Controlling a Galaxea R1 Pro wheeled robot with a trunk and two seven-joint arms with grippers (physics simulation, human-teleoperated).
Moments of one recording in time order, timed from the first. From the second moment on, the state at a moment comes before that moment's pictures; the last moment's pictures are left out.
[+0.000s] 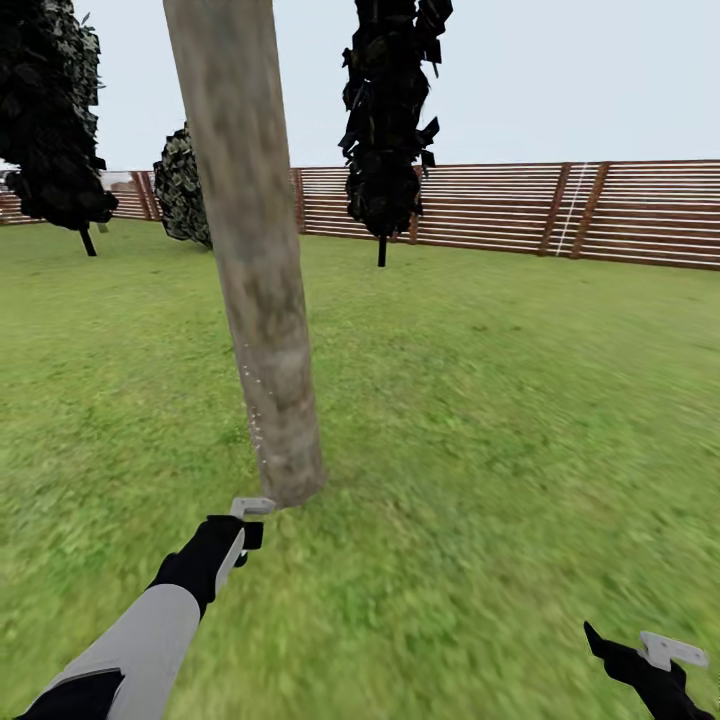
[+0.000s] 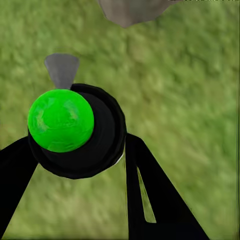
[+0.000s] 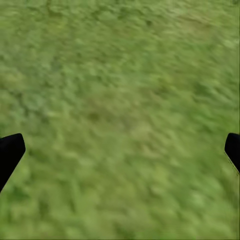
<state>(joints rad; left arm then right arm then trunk) -0.76 -0.06 0.18 -0.52 -0.22 0.51 0.08 -0.37 -0.23 -0.83 -0.44 0.29 -0.27 0.40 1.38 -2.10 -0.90</state>
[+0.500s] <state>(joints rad) -0.76 -0.05 0.18 -0.52 -0.22 0.51 0.08 -0.37 -0.23 -0.83 -0.44 0.29 -0.27 0.40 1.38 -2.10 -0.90</state>
